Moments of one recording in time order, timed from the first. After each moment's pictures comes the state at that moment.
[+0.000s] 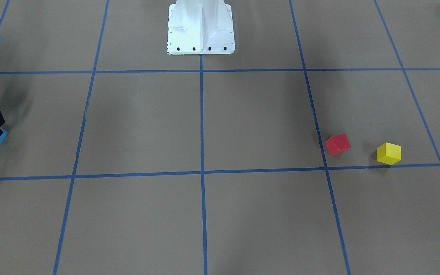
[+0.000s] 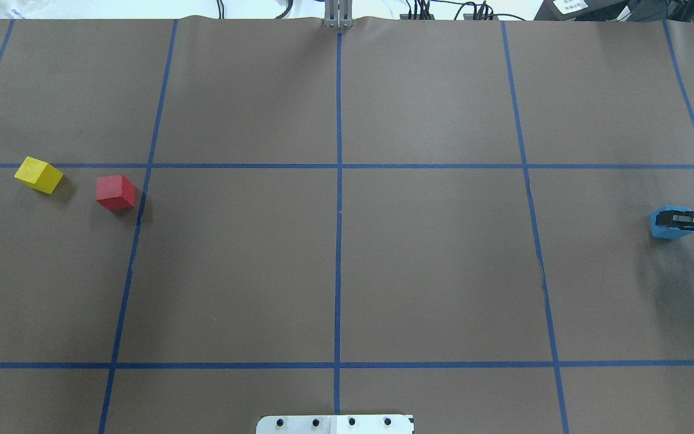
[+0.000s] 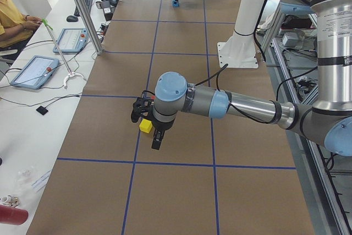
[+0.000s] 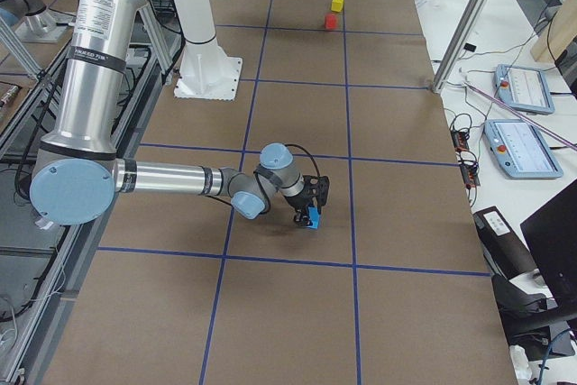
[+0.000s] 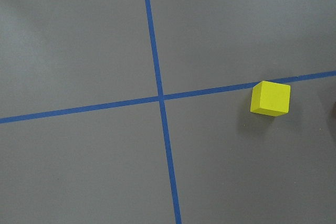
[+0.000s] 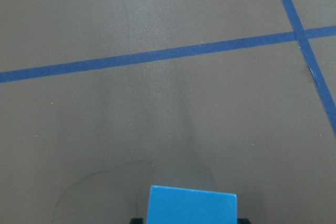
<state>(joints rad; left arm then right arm) -1.66 -1.43 -1.91 -1.57 -2.38 0.06 0.90 -1.79 1.62 -0.65 1.82 1.05</state>
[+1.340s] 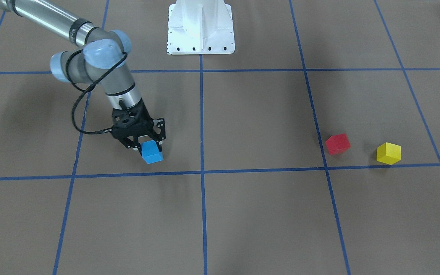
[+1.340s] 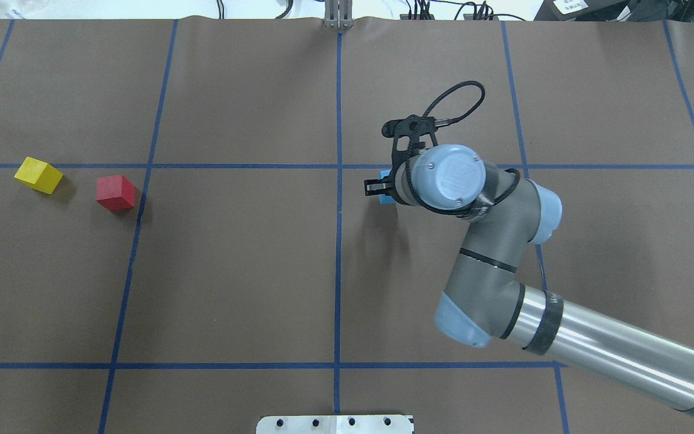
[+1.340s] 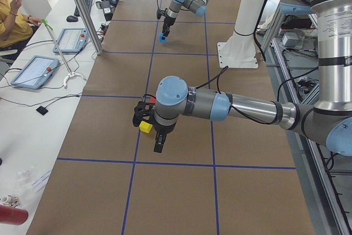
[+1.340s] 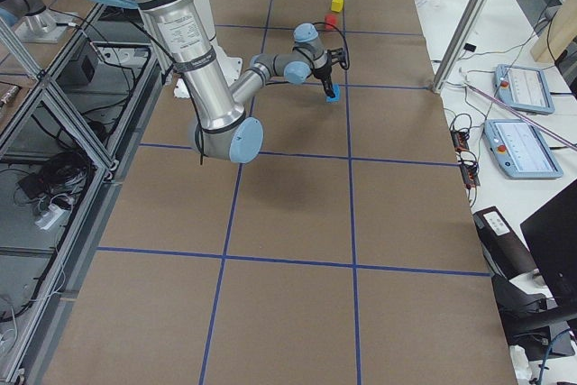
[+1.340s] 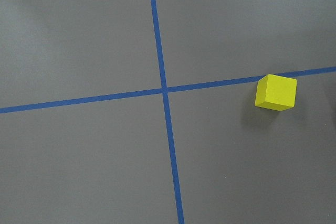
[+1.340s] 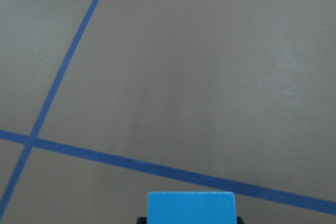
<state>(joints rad) -1.66 -1.41 -1.90 -1.57 -2.38 0.06 0.51 -0.93 1.57 -1.30 1.58 1.13</state>
